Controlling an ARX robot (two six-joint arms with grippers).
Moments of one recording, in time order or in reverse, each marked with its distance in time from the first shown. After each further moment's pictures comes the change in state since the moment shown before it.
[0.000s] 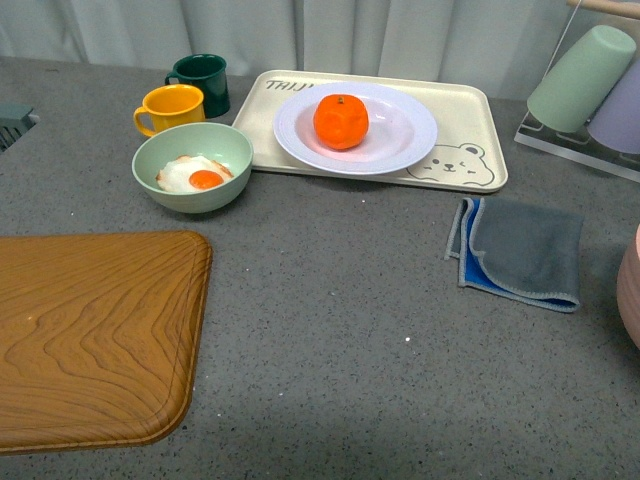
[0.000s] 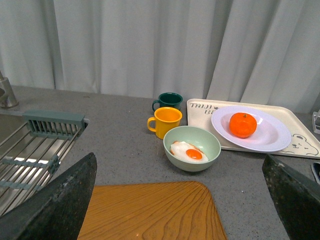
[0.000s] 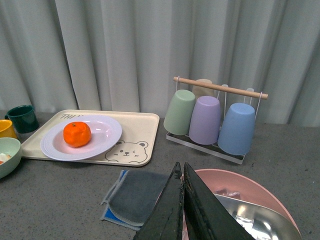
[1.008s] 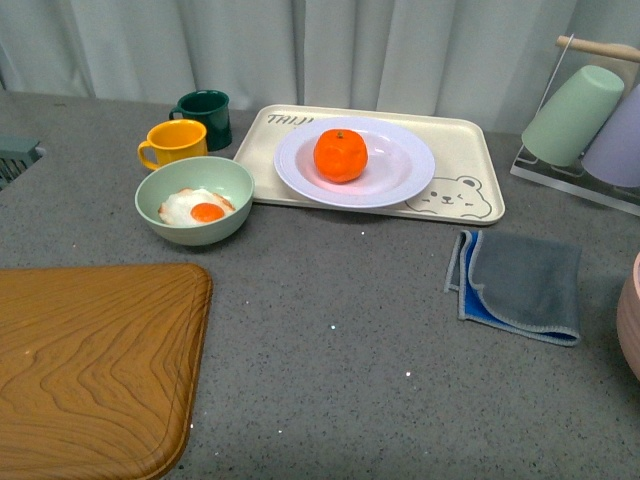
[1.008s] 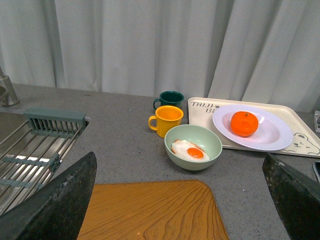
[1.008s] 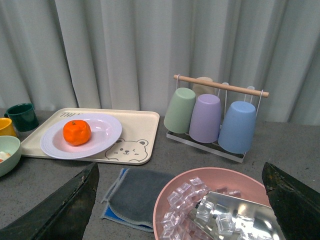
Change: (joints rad) left arm 0.000 0.000 0.000 0.000 0.000 0.000; right arm 0.000 -0.001 0.000 -0.004 0.000 -0.001
